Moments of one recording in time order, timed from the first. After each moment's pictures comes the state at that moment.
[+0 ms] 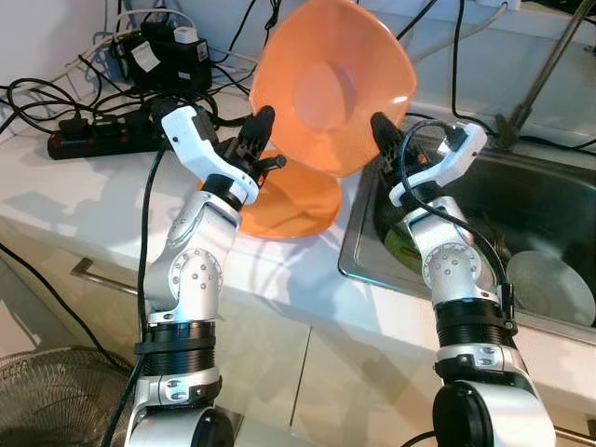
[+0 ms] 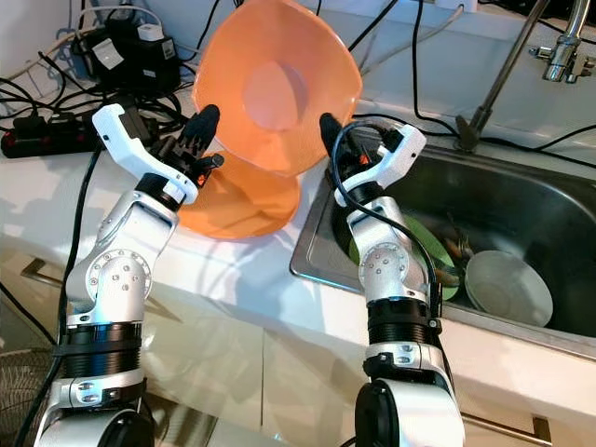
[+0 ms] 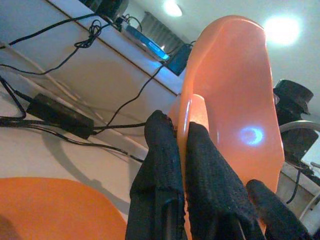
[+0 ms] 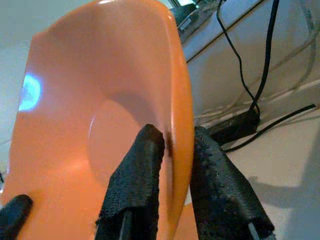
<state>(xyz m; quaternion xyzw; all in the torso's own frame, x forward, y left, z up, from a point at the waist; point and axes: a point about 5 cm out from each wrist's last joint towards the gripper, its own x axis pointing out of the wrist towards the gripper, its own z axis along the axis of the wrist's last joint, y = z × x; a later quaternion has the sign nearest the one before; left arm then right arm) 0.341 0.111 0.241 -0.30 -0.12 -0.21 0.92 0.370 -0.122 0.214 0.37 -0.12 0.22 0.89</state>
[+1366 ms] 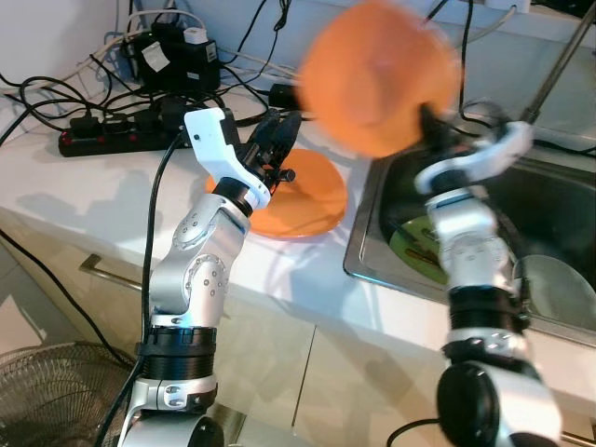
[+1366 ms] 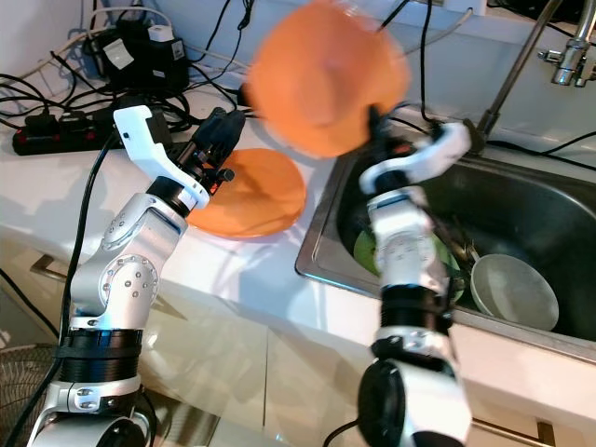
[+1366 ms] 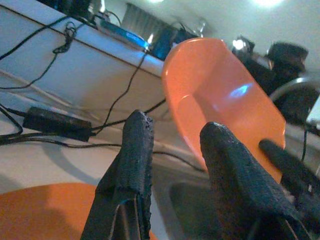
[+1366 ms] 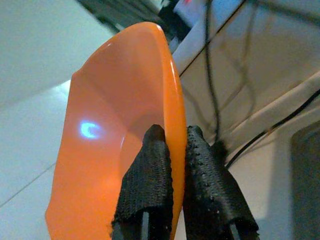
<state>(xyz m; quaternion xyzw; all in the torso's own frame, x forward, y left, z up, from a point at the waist) 0.335 0.095 0.239 -0.20 -0.12 -0.25 0.94 0.380 -0.168 0.226 0.45 -0.15 0.09 0.87</state>
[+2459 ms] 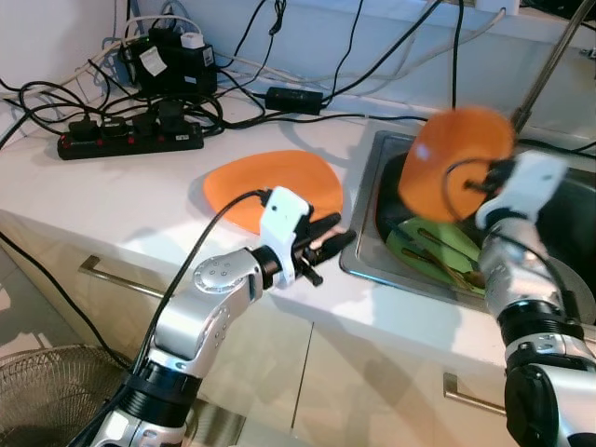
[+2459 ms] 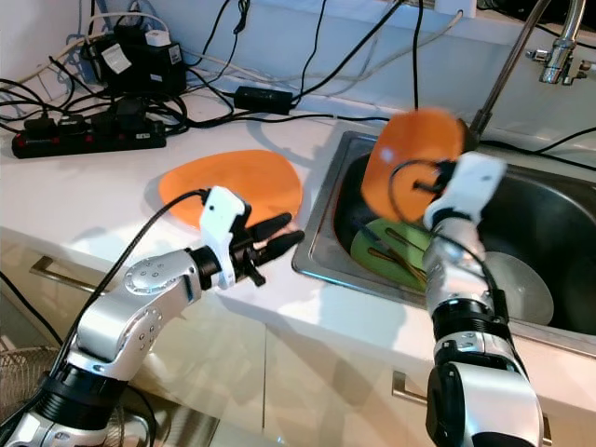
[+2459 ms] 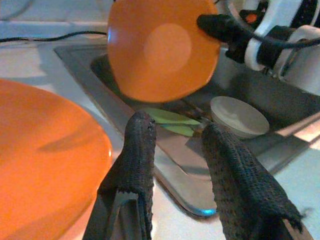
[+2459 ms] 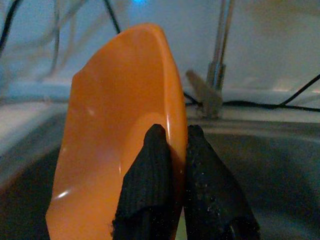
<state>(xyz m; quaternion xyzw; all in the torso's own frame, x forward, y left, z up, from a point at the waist) 0.298 0.067 0.168 0.00 0.05 -0.45 0.89 0.373 -0.242 0.157 0.00 -0.04 -0.15 0.99</state>
